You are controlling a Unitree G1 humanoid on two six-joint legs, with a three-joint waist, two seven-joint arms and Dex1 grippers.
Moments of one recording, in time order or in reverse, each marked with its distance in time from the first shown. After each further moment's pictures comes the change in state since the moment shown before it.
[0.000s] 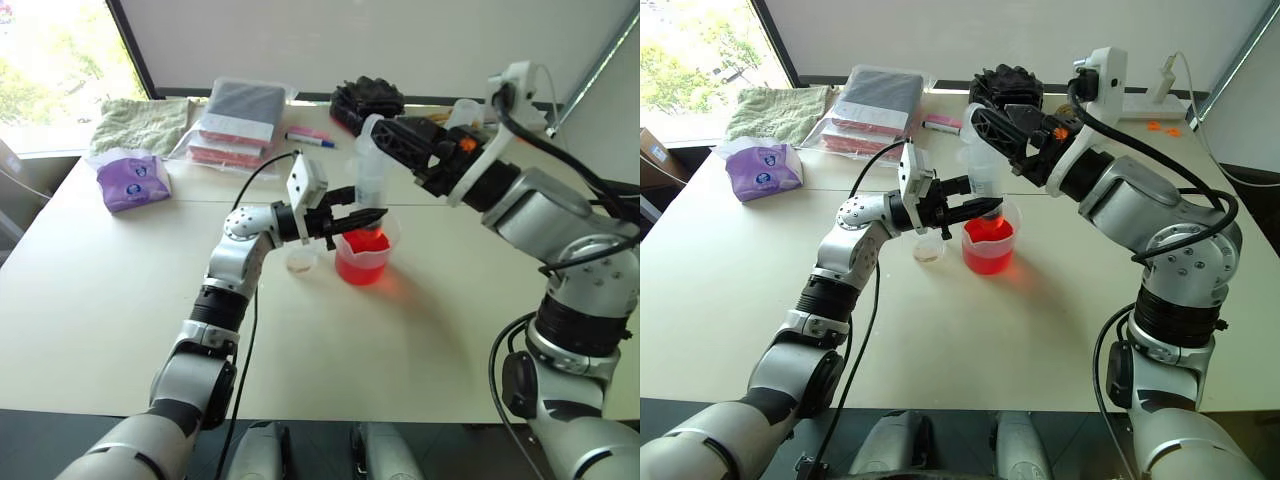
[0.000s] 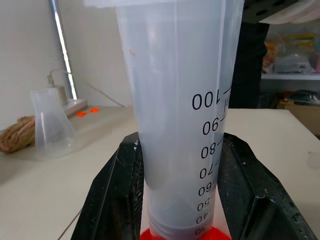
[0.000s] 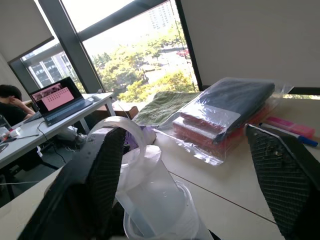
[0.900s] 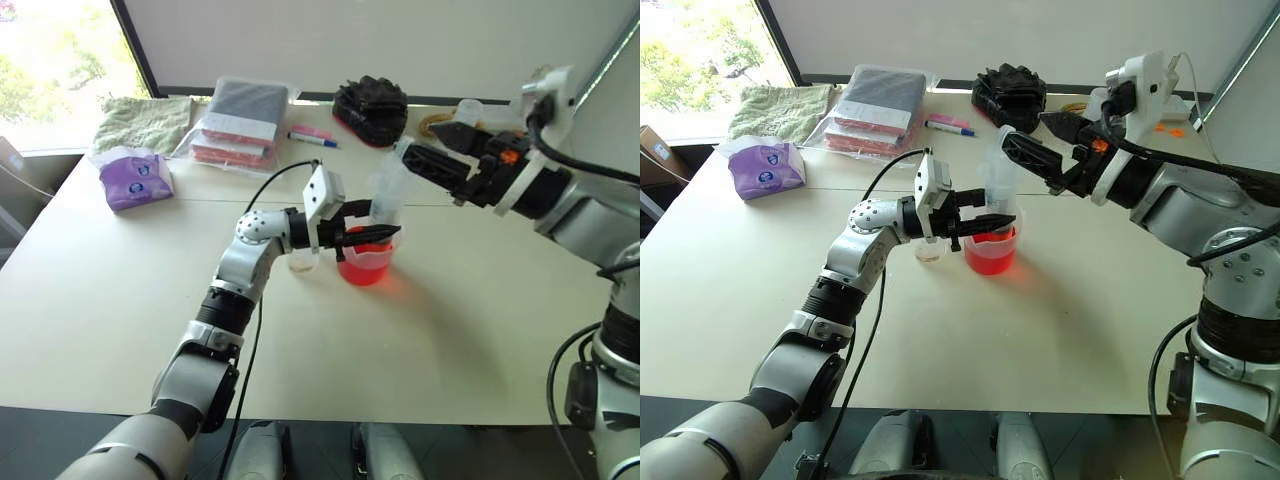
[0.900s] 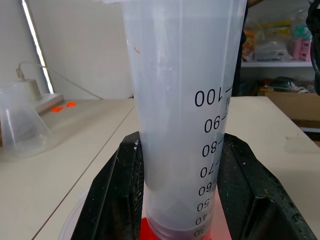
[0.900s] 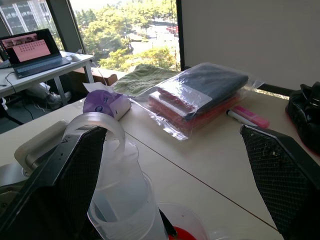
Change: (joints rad) left arm 0.003 0.004 -0.063 -0.002 0.009 0.005 -0.019; right arm 0.076 -0.303 -0.005 -0.015 -0.042 -0.017 0.247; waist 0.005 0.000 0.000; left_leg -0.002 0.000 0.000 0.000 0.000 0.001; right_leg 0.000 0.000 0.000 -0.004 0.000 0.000
